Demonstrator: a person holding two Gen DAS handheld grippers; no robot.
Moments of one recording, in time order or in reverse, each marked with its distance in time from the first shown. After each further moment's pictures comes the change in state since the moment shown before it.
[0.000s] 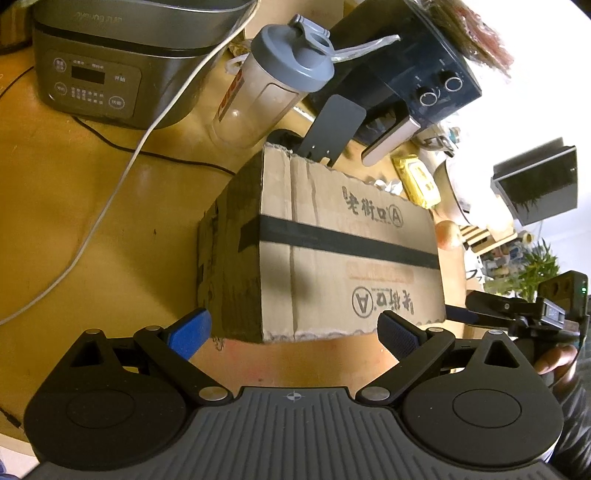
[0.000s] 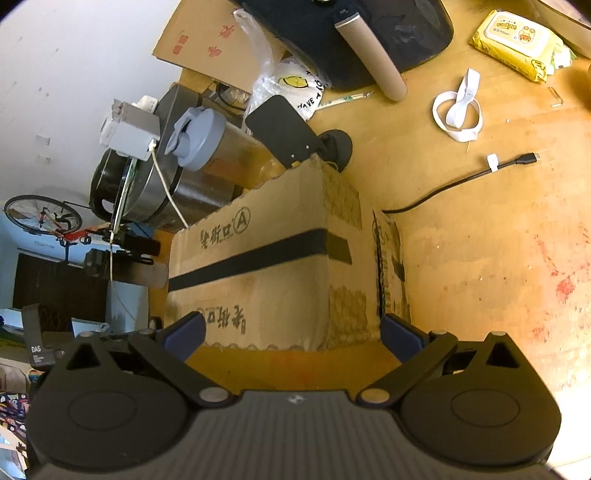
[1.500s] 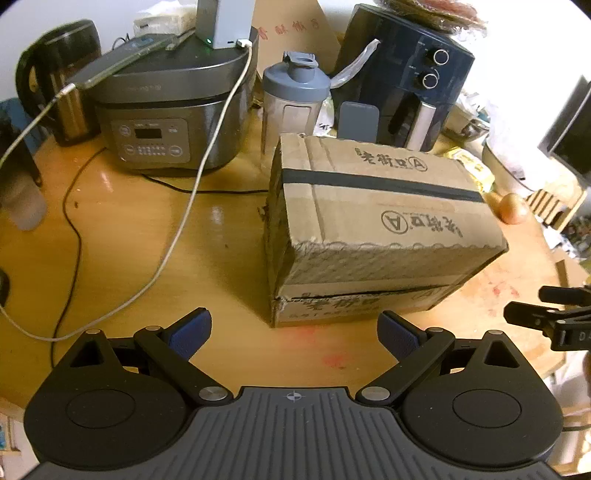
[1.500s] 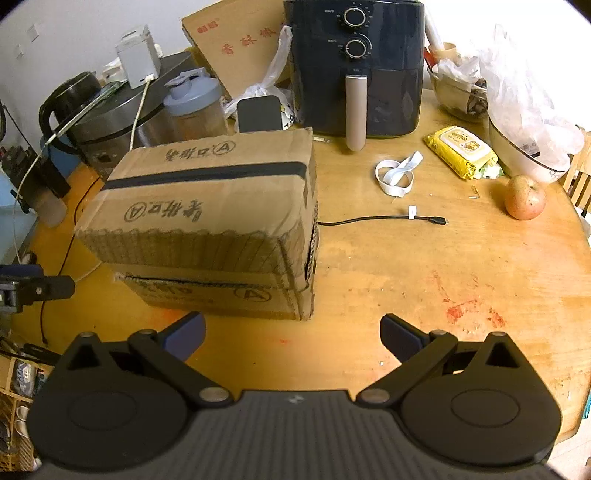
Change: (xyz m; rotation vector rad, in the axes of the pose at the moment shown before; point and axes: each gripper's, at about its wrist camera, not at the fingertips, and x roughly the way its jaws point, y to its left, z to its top) left arm -0.012 -0.045 -0.103 0.223 -0.256 0.390; right arm 0.002 0.044 -0.117 -0.394 -0.244 -0.479
